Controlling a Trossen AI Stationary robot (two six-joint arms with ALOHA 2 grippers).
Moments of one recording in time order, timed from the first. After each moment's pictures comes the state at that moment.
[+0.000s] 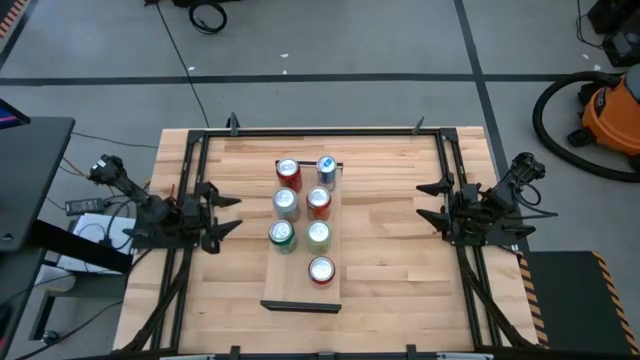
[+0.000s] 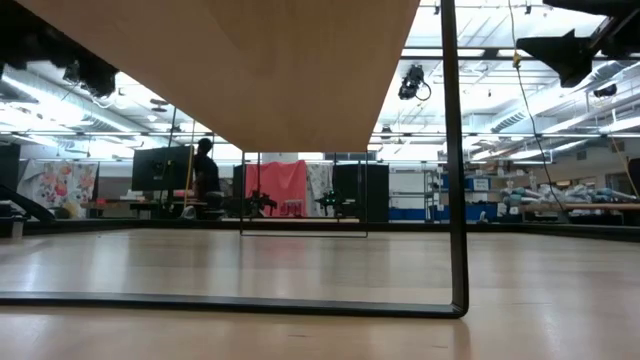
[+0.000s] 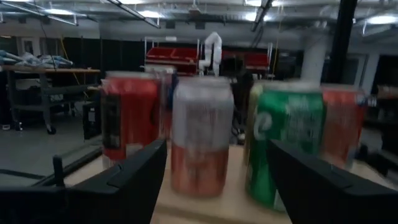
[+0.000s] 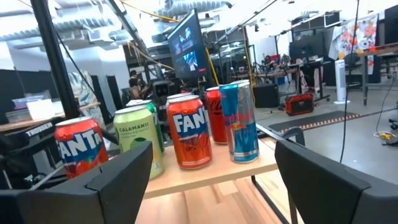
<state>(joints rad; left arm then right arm) -0.64 0.16 0.04 0.40 -0.79 0.10 0.68 0.00 0.13 0.14 0.84 -0.03</state>
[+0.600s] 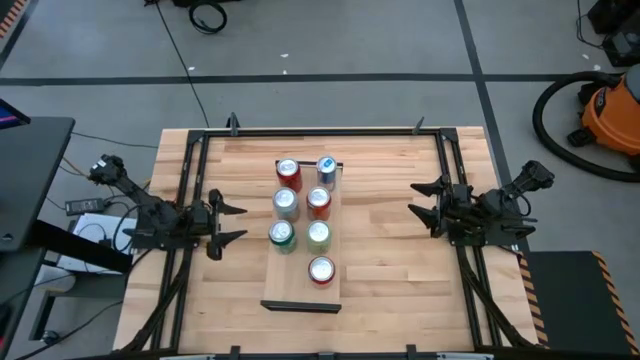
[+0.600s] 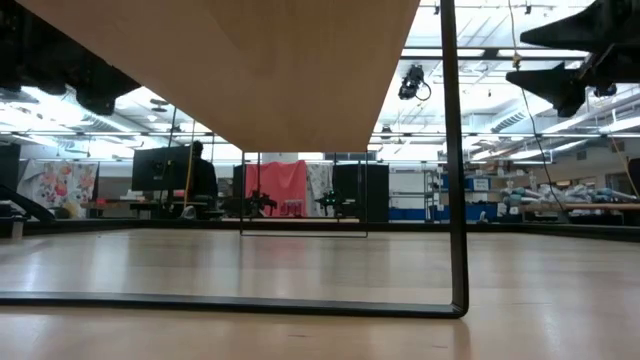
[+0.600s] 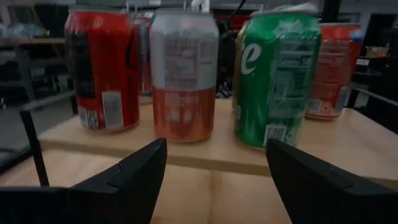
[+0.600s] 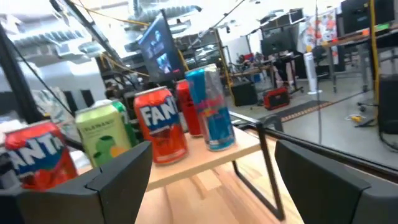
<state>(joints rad) -0.64 0.16 0.01 0.22 -0.74 -0.01 0.54 0.01 0.01 0.26 0.83 0.06</state>
